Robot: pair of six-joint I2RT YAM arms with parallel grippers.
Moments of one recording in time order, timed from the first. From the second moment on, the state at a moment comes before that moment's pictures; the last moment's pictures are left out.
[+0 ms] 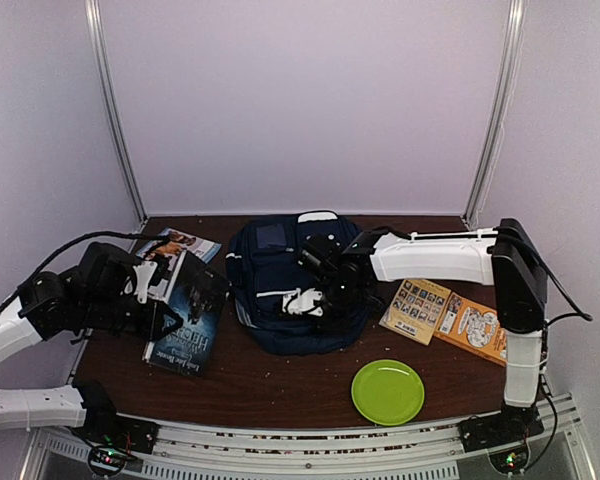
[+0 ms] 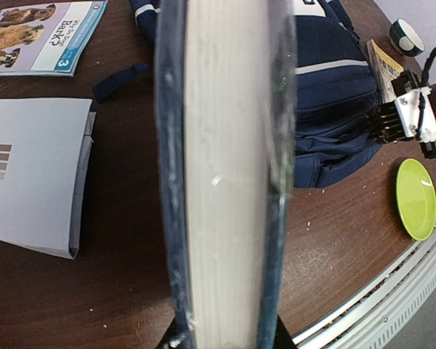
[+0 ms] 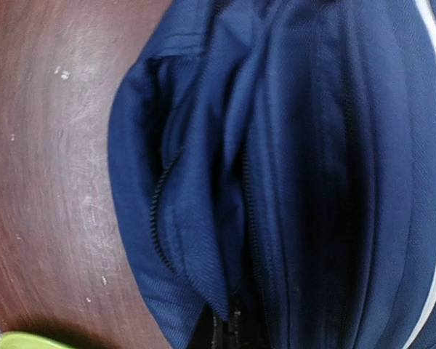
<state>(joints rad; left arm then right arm) -0.73 0.77 0.77 -0.82 -0.03 -0.45 0.94 2.01 1.57 -0.81 -0.05 -0.61</state>
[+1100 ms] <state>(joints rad) -0.76 0.69 0.46 -0.25 0.49 -0.49 0.93 2.00 2.22 -0.98 0.18 -0.50</state>
